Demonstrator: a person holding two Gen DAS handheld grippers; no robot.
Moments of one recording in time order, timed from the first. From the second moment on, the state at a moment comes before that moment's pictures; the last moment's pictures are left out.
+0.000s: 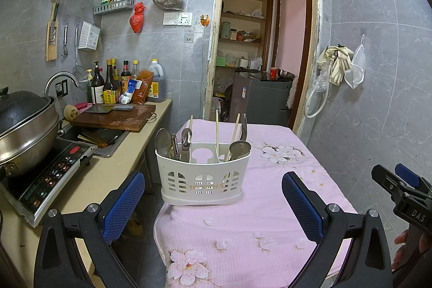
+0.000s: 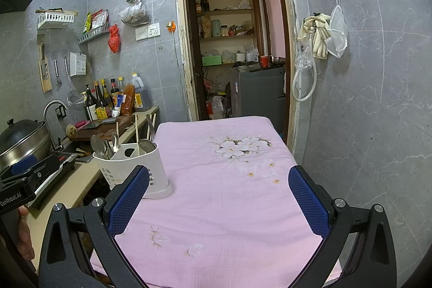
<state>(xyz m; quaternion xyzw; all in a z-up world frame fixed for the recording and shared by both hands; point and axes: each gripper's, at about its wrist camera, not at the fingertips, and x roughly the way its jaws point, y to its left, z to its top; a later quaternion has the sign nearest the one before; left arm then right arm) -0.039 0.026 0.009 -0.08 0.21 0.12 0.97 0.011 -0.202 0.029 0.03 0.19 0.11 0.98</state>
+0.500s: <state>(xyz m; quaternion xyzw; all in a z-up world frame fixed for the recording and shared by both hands) -0.040 0.026 0.007 -0.08 0.21 0.12 0.97 0.010 -0.201 0.029 0.03 0.19 0.11 0.98</state>
